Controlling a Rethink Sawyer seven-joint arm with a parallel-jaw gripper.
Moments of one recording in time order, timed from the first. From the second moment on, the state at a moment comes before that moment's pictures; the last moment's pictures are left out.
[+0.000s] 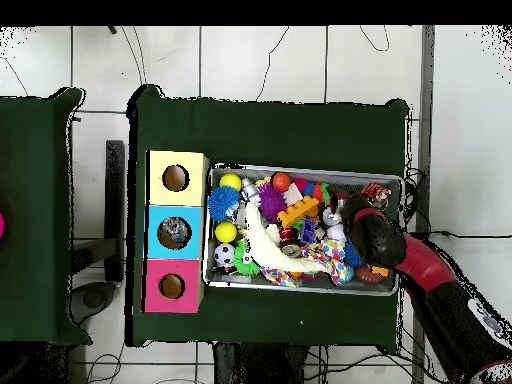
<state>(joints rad) -1.00 -0.29 0.49 1.59 -0.37 0.09 1.18</state>
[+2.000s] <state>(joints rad) -0.55 -0.30 -0.18 1.41 -0.28 0.31 1.19</state>
